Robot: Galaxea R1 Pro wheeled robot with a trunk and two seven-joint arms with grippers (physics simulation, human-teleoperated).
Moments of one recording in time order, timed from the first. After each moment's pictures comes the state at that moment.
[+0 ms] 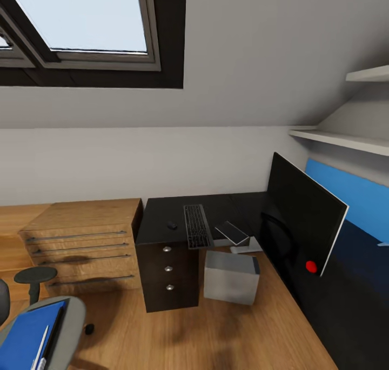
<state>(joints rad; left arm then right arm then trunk) -0.04 -0.08 -0.36 -0.32 0.54 -0.26 0.32 -0.31 0.09 -0.29 0.01 0.08 -0.52 0.12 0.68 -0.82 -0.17</state>
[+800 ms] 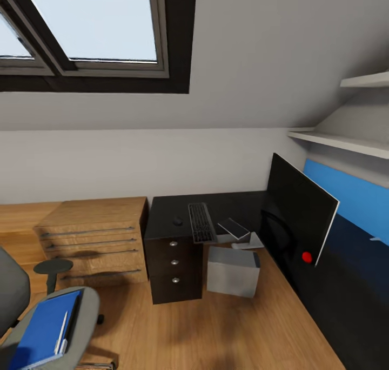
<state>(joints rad) -0.04 -0.08 -0.36 -0.32 0.54 -0.26 0.32 -0.31 0.08 -0.28 0.01 0.08 -0.52 0.12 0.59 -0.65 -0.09</state>
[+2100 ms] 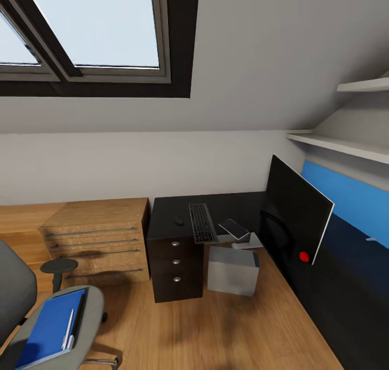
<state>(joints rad) -0.04 -0.08 -0.36 -0.29 0.54 -0.26 0.32 -0.31 0.07 -0.28 0.01 0.08 -0.52 0.12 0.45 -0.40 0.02</state>
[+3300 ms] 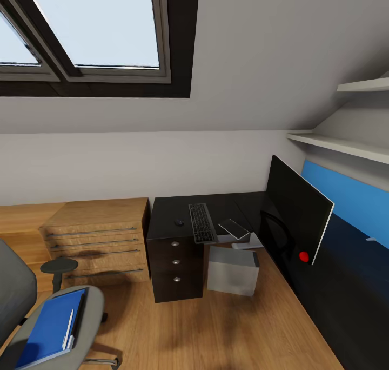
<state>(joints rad) -0.04 -0.07 -0.36 -0.27 0.54 -0.25 0.29 -0.31 0.04 -0.28 0.01 0.08 -0.53 0.11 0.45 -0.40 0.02</state>
